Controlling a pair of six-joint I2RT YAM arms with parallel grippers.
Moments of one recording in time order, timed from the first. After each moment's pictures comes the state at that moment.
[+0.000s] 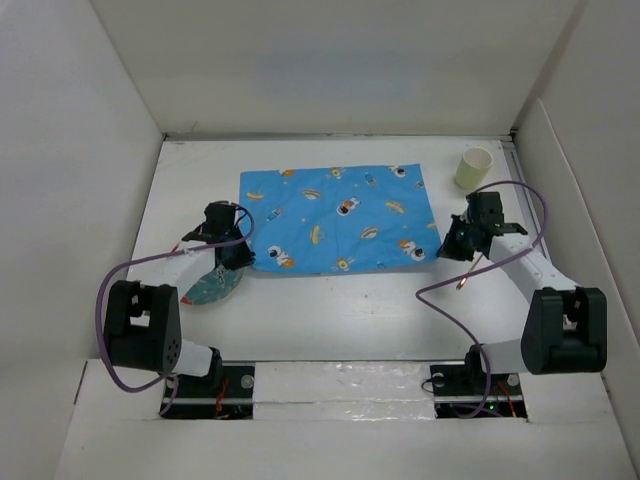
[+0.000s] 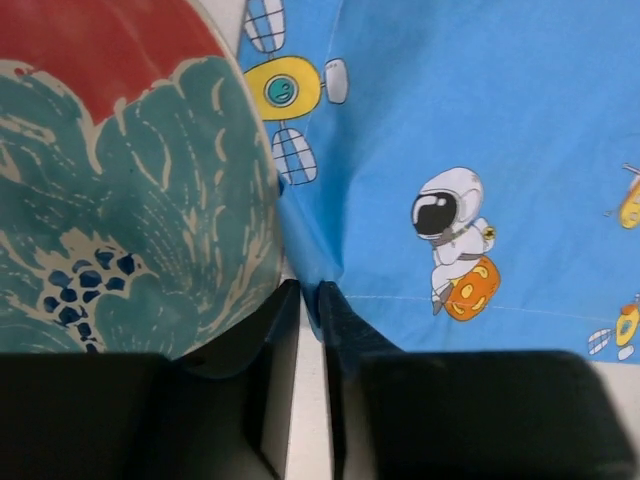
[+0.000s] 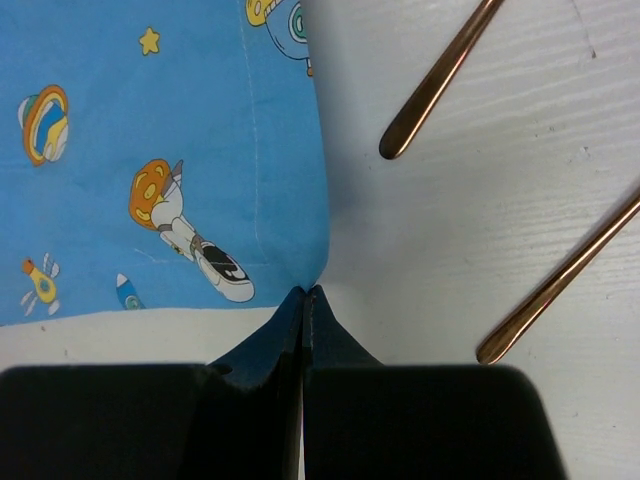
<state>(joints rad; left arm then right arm) -0.16 1.39 0.74 -0.38 0.02 -0.60 0.01 1.36 0.85 -0.48 -0.17 0.42</state>
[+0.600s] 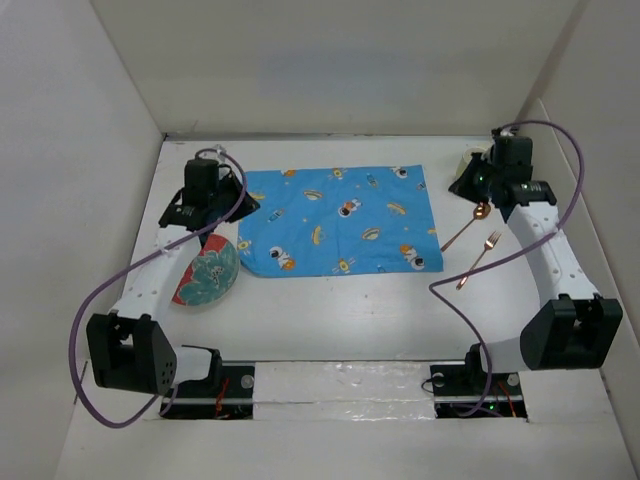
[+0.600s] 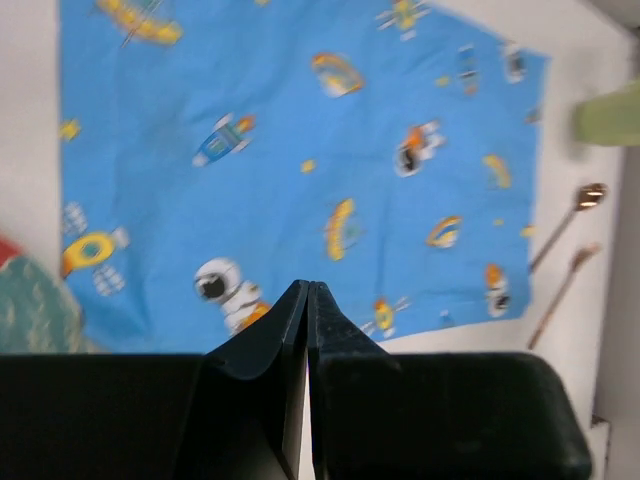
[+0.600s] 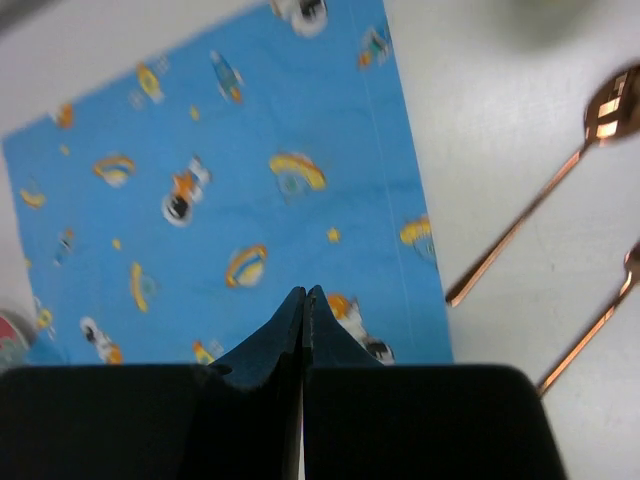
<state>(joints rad) -0.16 1.29 1.05 -0.44 0.18 -0.58 0.00 1.37 1.26 -0.58 -0.16 0.42</state>
